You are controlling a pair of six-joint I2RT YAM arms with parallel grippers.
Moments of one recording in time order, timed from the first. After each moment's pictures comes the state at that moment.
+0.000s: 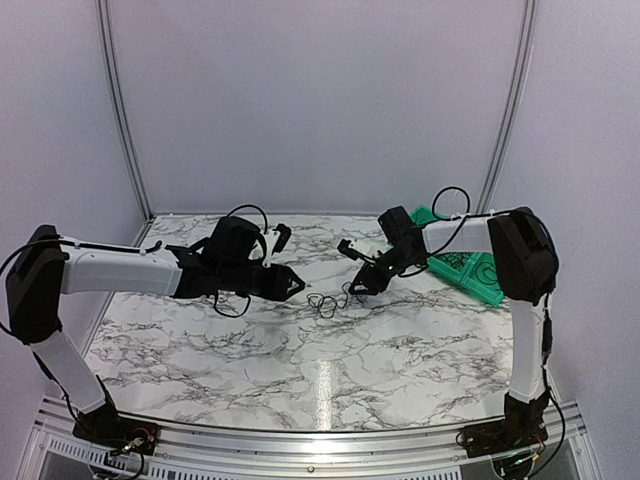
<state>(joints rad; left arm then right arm) -0.80 1.67 1.05 0.00 0.17 -0.40 0.46 2.12 1.48 -0.43 -0.51 -0.49</state>
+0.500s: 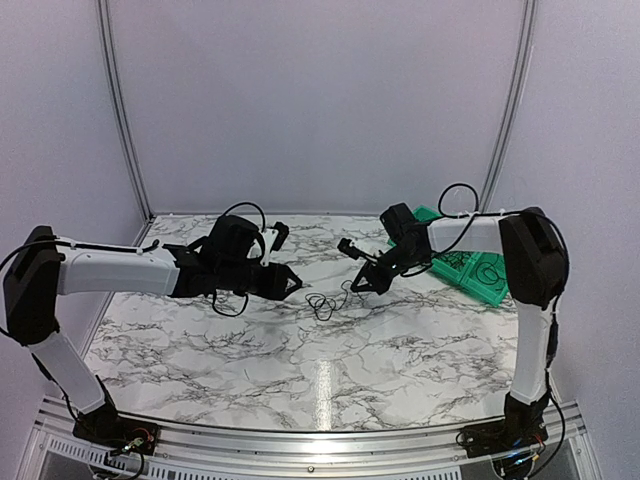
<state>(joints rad) -0.80 1.65 1.05 -0.02 0.13 -0.38 0.48 2.08 1.47 -0.49 -0.57 -0.49</state>
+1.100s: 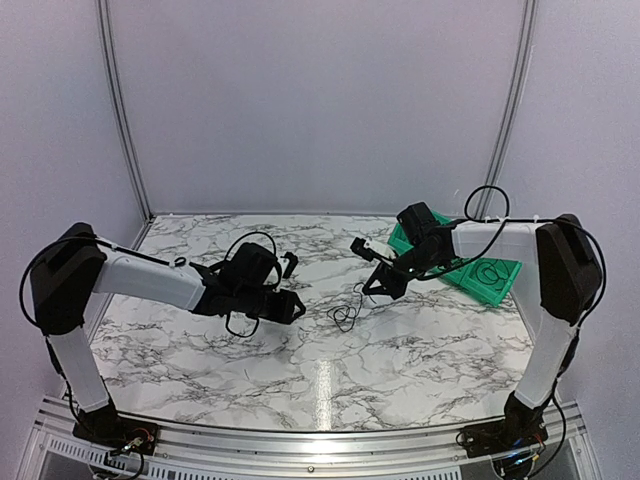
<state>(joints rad) -0.84 1.80 1.02 0.03 0.08 -0.43 0.47 1.83 1.25 -0.48 -0.58 -0.50</state>
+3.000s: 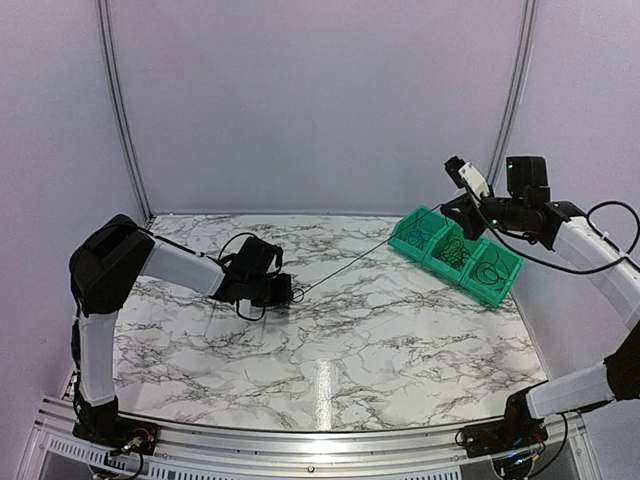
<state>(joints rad) -0.69 2.08 1.20 0.10 0.05 -0.63 0.21 1.24 1.19 -0.43 -0.40 -0.45</state>
